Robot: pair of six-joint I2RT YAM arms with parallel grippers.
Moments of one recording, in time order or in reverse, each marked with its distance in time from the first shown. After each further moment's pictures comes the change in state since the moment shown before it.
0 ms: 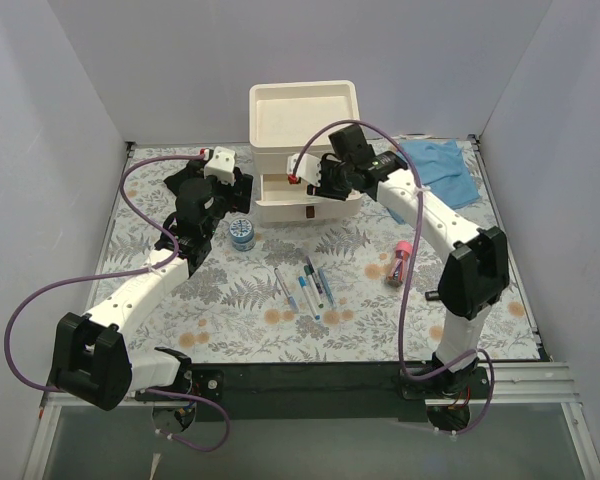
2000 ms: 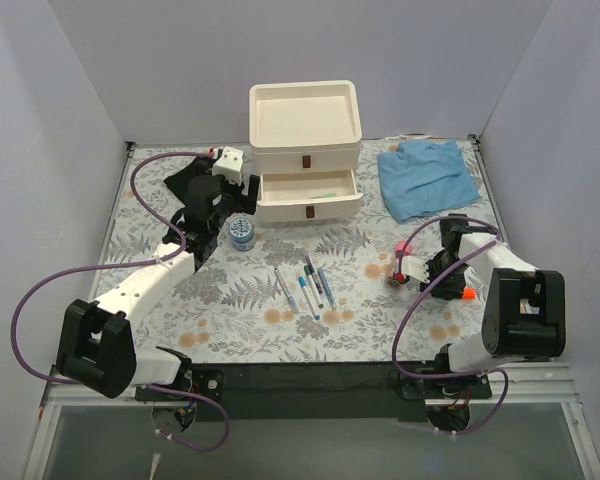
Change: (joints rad) left arm -0.019 0.067 0.025 -0.007 0.006 -0.013; right arm -0.618 -0.393 -0.963 -0.190 0.118 -0.576
